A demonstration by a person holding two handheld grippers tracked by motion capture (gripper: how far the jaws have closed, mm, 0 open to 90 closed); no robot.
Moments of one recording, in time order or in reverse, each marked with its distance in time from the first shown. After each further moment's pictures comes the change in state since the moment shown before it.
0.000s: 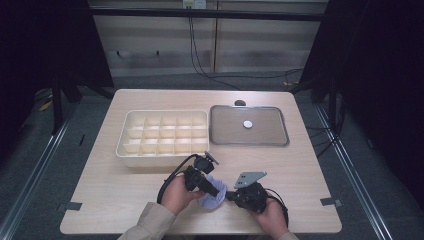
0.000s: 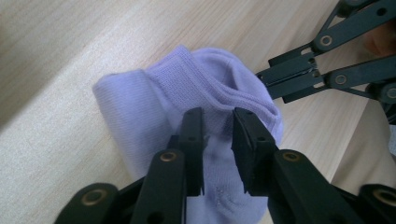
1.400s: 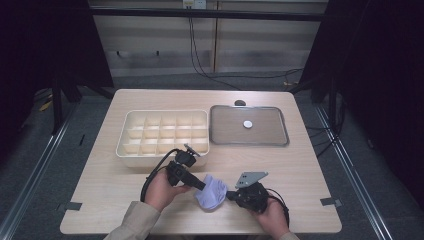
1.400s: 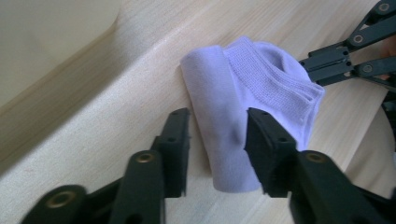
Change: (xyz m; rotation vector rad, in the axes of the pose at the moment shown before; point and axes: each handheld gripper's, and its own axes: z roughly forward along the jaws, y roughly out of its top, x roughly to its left) left arm 0.026 -0.021 -0.031 -0.062 0.039 -0.100; right arm -0.001 -0.002 -0.002 0.003 -0.010 0.009
